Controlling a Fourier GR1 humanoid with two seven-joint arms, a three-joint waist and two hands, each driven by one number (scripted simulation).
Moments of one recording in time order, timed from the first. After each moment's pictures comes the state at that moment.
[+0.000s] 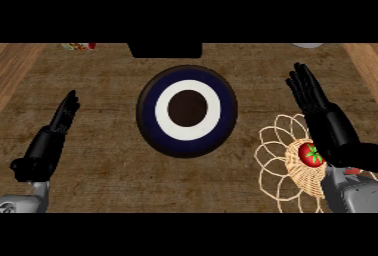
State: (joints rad) left arm -0.07 0.41 -0.10 -1.51 0.05 0.12 -0.14; right arm -0.21 -0.26 0.08 -1.70 -0.13 0.01 0.02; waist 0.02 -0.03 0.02
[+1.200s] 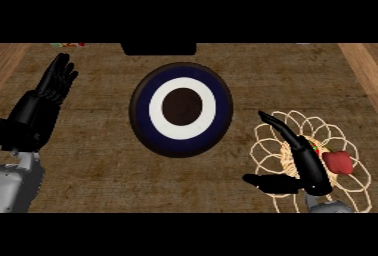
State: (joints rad) left arm -0.26 0.40 -0.02 -1.61 0.17 0.05 0.10; right arm -0.04 -0.25 0.22 -1.56 0.18 -0.11 -0.37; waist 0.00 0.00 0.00
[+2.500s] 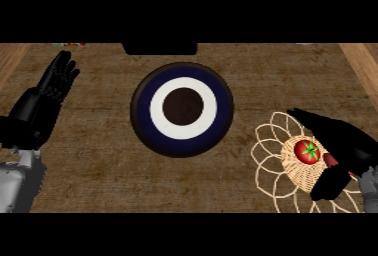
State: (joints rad) left arm -0.27 0.37 0.01 -1.61 0.14 0.01 0.12; right arm -0.24 -0.63 0.28 -1.81 0.39 0.54 0.65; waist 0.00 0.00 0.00
